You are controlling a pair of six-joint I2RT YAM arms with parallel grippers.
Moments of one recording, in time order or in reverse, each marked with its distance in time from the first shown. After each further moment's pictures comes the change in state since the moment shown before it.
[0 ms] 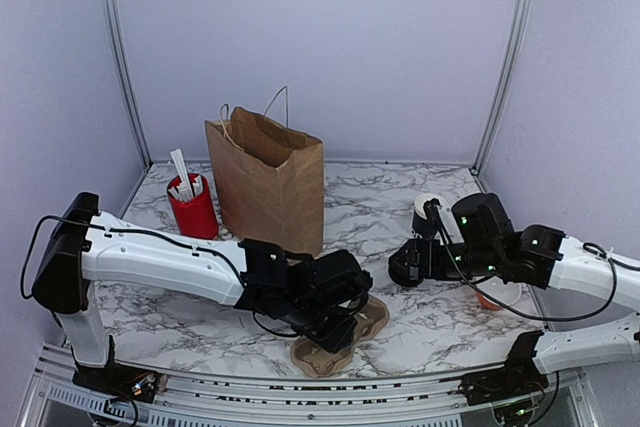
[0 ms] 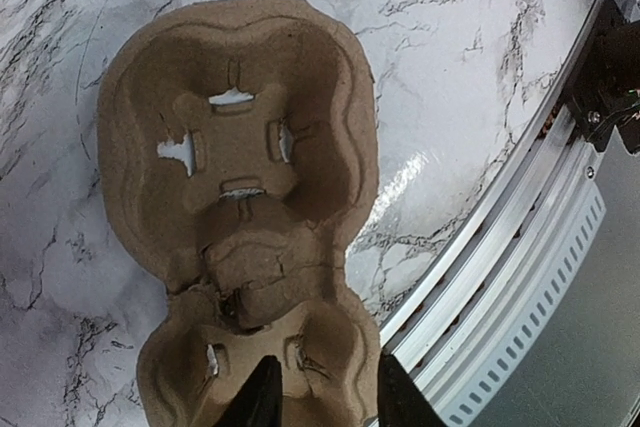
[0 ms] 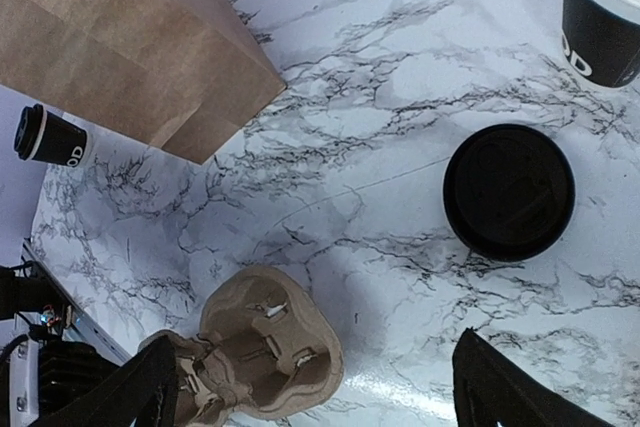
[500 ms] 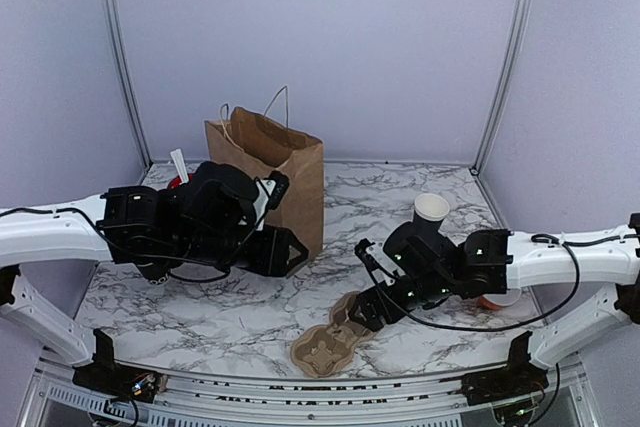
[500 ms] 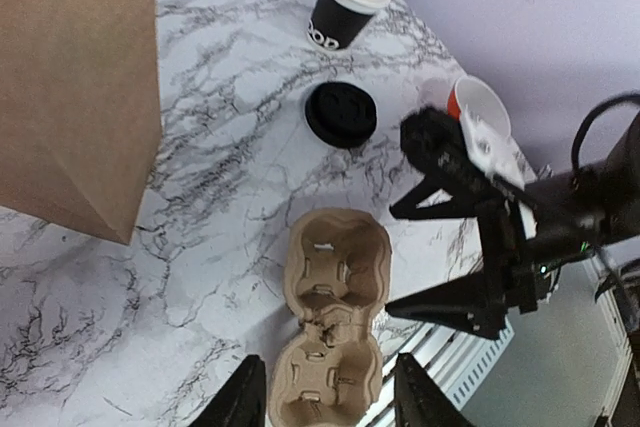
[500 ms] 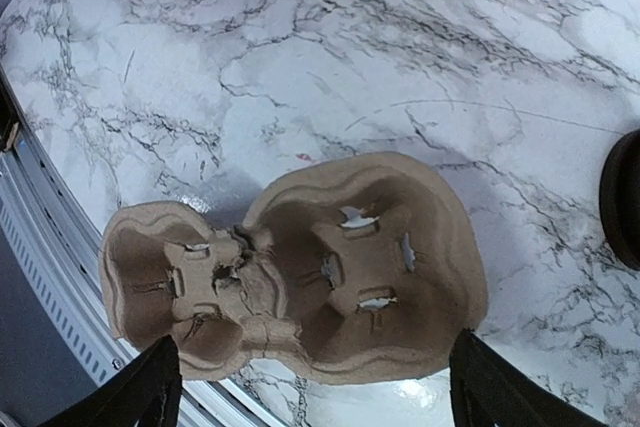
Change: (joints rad) left arm 0.129 -0.482 -0.195 0.083 -0.167 -0.079; right arm 0.306 0.288 0.123 -0.060 0.024 -0.152
